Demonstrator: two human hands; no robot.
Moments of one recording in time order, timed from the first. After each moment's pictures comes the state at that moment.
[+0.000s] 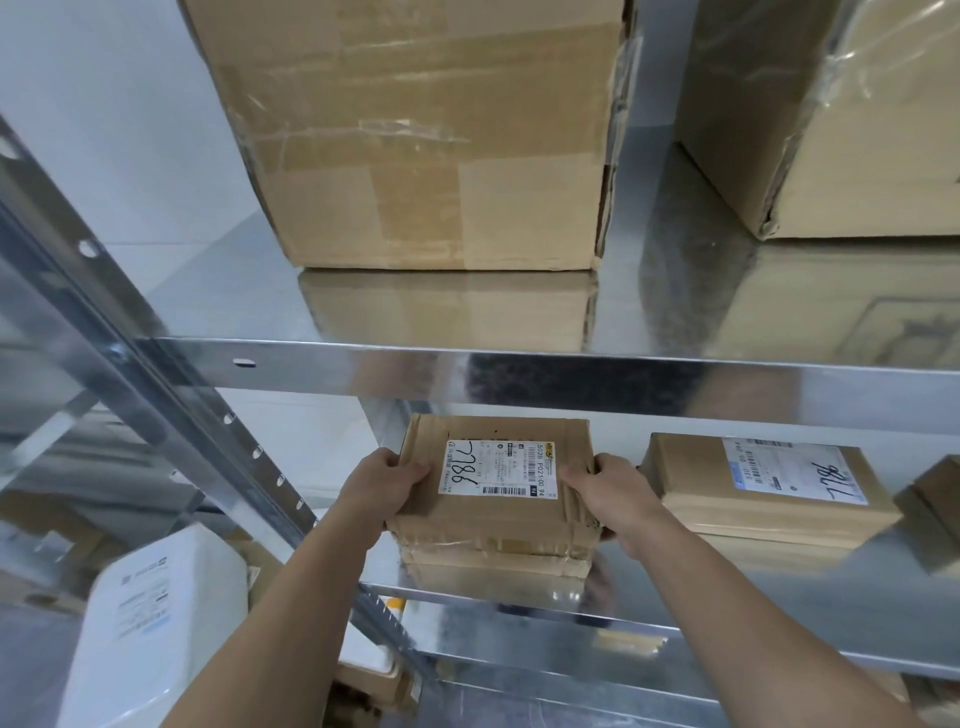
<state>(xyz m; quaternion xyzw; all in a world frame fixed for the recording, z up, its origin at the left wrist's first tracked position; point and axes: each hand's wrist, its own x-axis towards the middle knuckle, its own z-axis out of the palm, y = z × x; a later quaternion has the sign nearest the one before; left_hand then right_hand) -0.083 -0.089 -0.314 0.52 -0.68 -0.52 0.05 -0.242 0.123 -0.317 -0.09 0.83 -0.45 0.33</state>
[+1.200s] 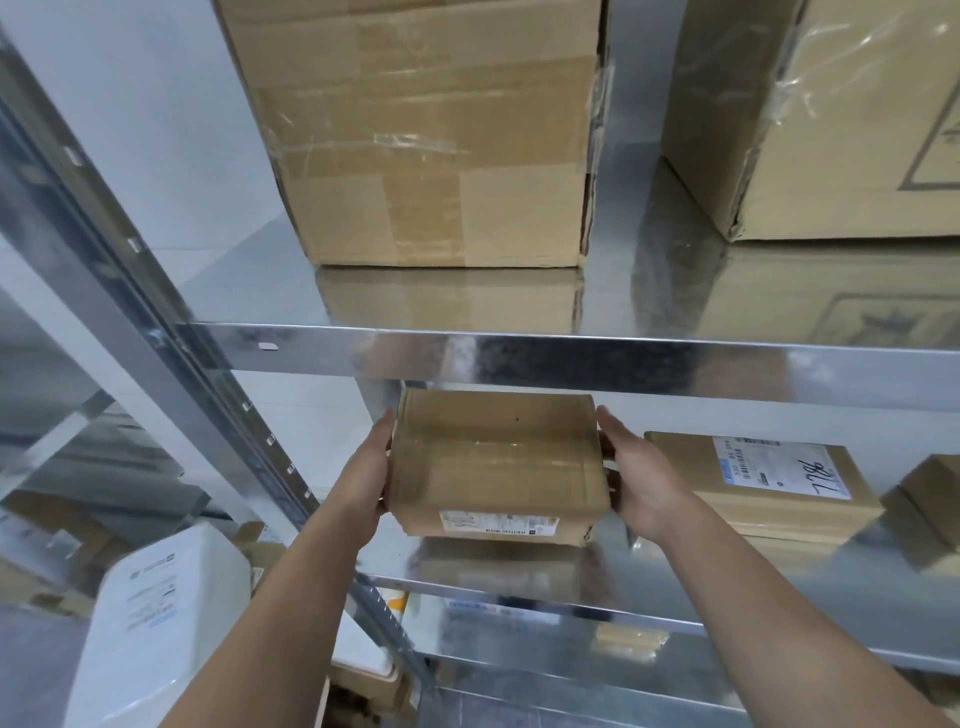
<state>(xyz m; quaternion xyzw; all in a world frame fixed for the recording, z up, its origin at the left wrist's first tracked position) -0.066 -0.063 -0.279 0.47 -0.55 -0.67 0.16 -0.240 0.145 -0.281 -0.01 0.64 -0.67 0.38</state>
